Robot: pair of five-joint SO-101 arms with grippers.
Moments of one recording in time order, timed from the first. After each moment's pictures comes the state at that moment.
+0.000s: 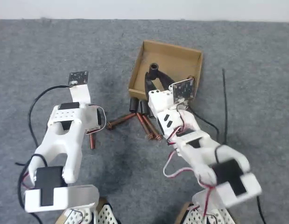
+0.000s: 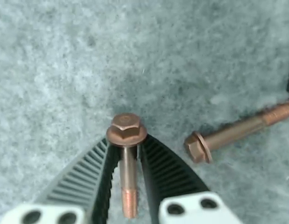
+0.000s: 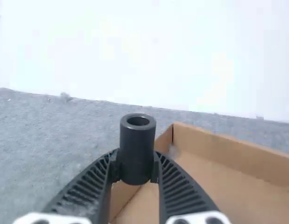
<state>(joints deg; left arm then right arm) -11.5 -4.5 45.4 50.9 7.7 -26.5 3.3 59.3 -51.3 -6.8</state>
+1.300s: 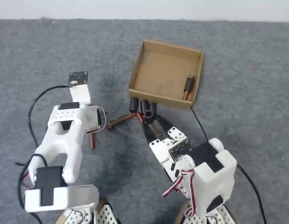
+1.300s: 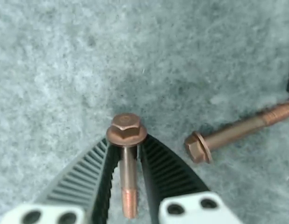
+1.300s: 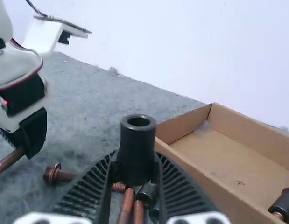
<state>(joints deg) -11.5 -4.5 45.4 50.9 7.7 -36.0 18.0 91.7 -98.9 6.2</state>
